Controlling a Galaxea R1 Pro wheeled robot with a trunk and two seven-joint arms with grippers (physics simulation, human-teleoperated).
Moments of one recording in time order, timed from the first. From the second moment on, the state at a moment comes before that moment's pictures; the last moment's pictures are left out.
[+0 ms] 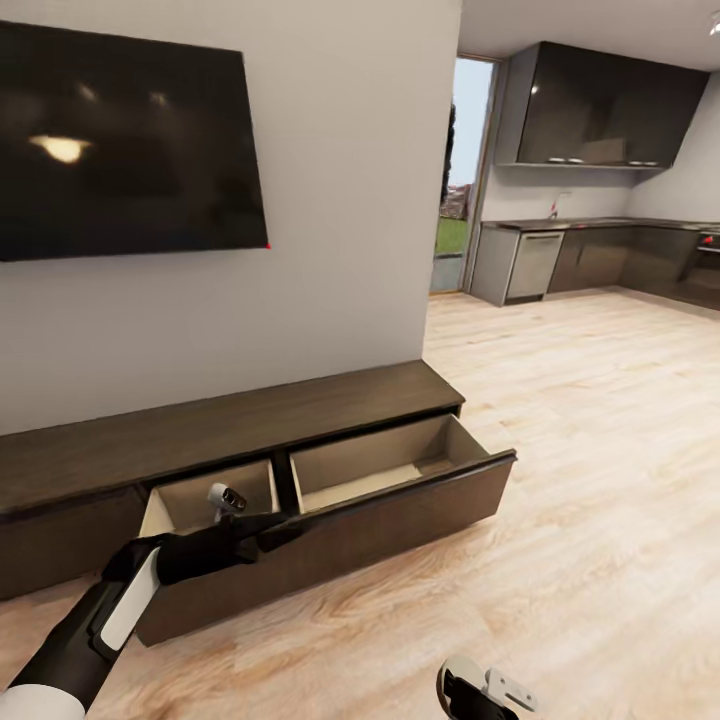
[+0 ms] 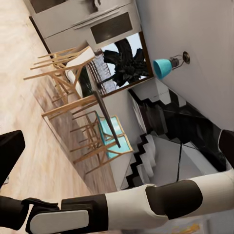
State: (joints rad) left arm -0.46 0.23 -0.09 -1.10 0.67 0.99 -1.31; right arm -0.42 0.04 0.56 -0.18 -0.99 -0.28 -0.12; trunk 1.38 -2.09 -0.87
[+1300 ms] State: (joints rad) left arm -0.46 0.54 0.10 -0.69 0.67 0.93 -1.16; right arm -0.42 0.04 0.56 -0.18 -0.98 -0.28 -0.11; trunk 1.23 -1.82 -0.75
